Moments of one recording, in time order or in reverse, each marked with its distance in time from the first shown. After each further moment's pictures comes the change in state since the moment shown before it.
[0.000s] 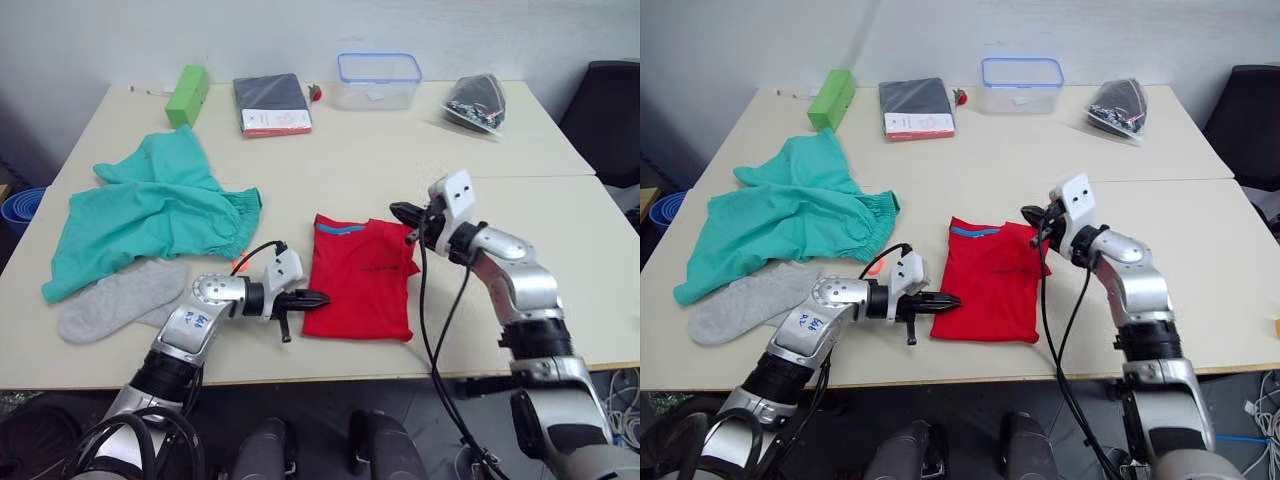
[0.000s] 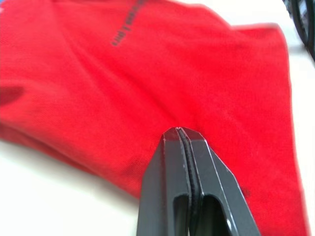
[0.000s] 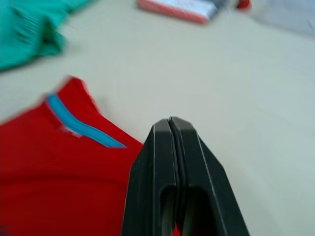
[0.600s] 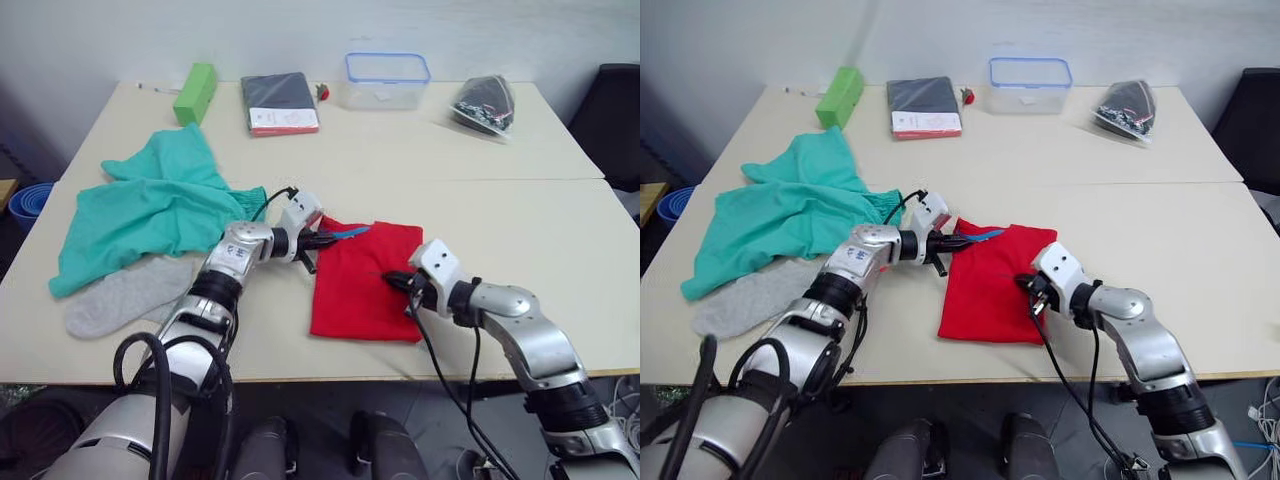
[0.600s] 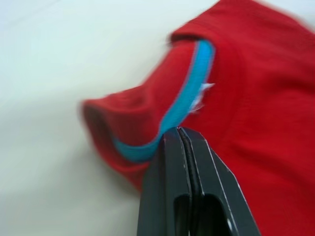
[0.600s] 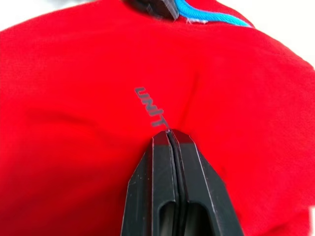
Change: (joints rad) left arm -0.569 -0.204 0.027 0.980 0.204 -0.361 0.195; right arm 0.294 -0.129 0.103 -0.303 -0.100 0.131 0.019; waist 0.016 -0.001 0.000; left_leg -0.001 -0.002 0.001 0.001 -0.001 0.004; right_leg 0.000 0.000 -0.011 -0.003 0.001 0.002
